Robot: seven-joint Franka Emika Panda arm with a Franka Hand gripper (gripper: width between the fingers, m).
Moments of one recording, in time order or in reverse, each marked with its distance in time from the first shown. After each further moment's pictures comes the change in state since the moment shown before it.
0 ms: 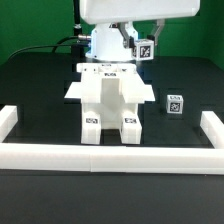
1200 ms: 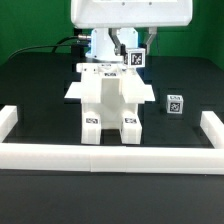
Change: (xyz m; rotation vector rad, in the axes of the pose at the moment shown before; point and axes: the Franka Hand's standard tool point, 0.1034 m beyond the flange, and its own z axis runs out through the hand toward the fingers) arm 0.009 0.013 0.006 -0.035 0.058 0.058
